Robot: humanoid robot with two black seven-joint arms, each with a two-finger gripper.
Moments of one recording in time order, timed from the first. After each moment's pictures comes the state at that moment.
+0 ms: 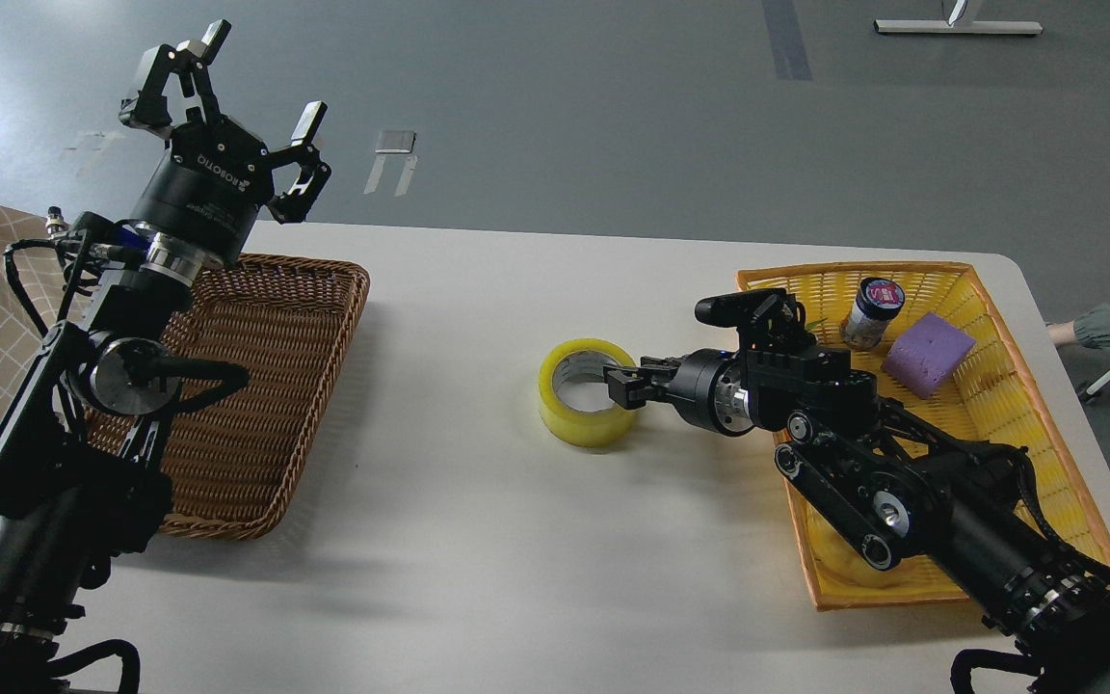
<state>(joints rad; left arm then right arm) -0.39 0.21 -1.54 -1.22 0.58 -0.42 -0.12 0.66 0.00 0.82 0.91 -2.17 0.45 0.07</state>
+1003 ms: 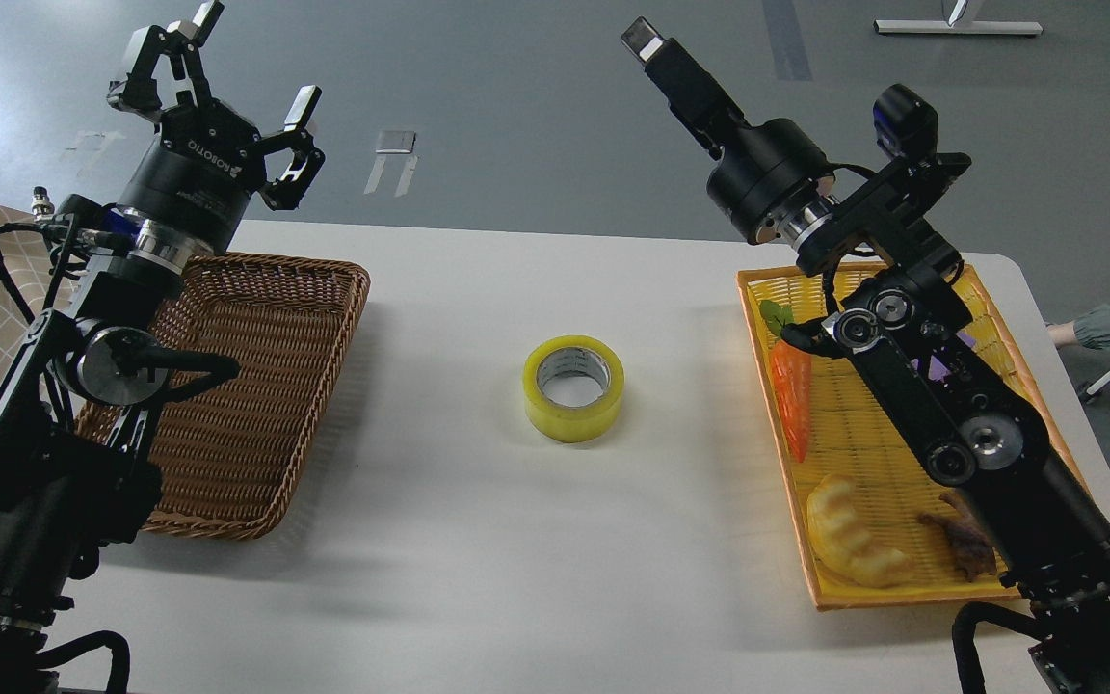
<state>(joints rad) -0.40 0.23 -1.53 -1.23 0.59 -0.43 -0.12 0.68 -0.06 1.15 1.36 -1.51 0.14 0.10</state>
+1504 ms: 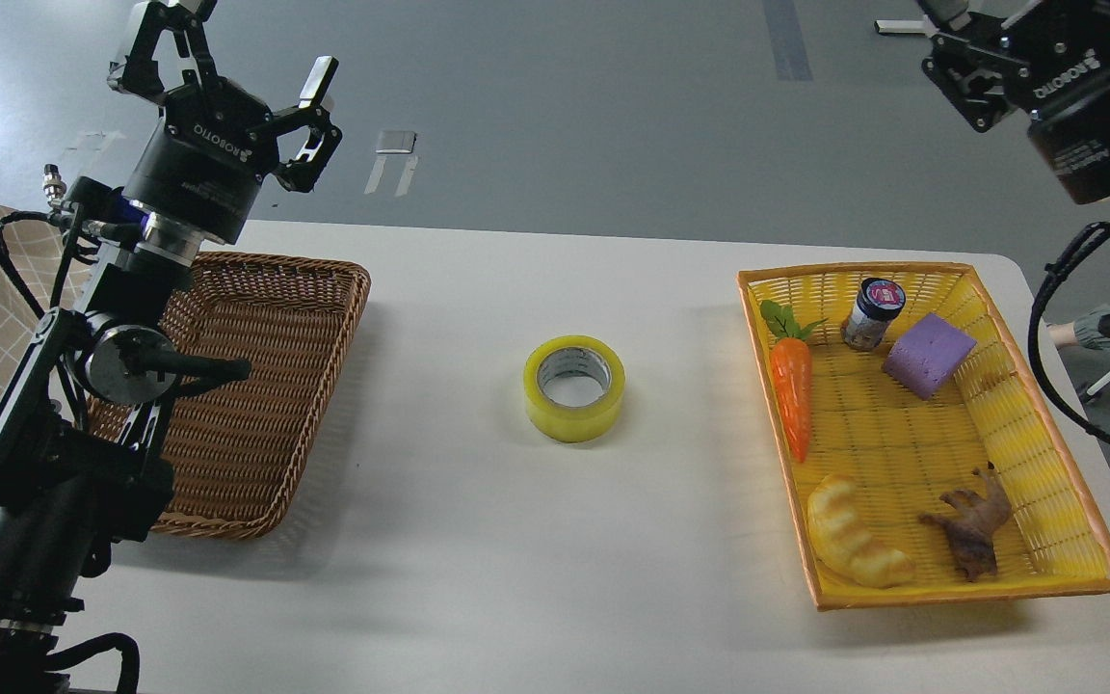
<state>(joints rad) -0.40 0.21 -1.53 -1.31 0.59 -0.49 -0.21 0.42 -0.33 1.64 1.55 -0.89 0.49 0.12</state>
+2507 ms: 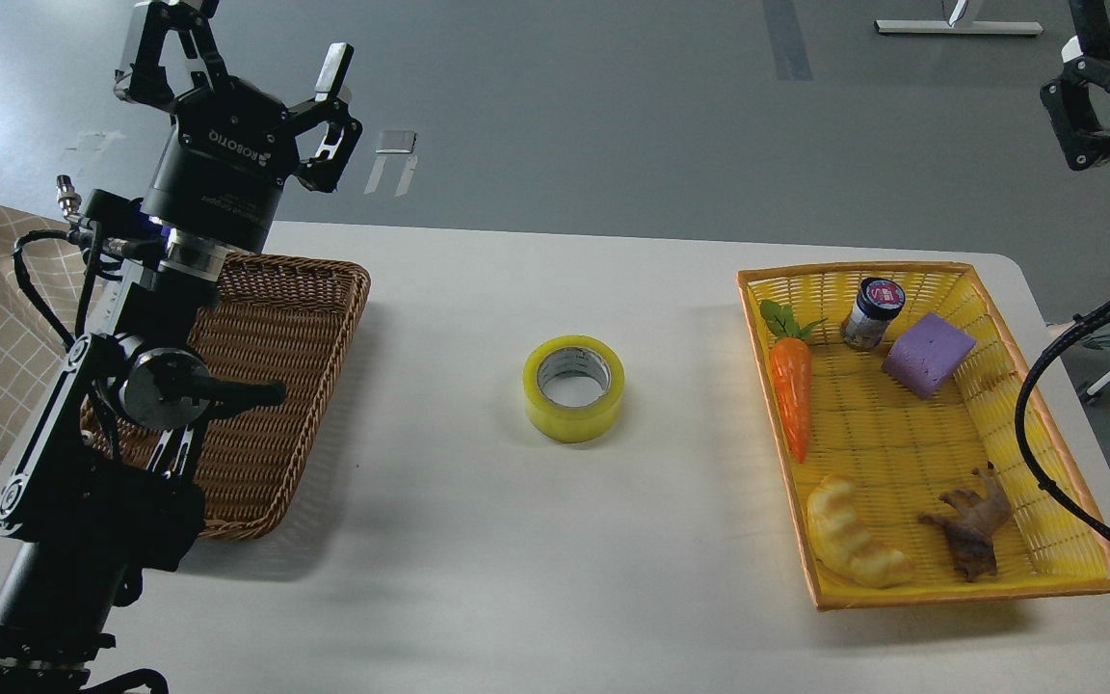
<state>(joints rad) -0.34 0.12 -1.53 -1.44 0.67 -0.41 -0.22 0.33 -0.17 1.78 1.56 -0.72 0.49 0.03</state>
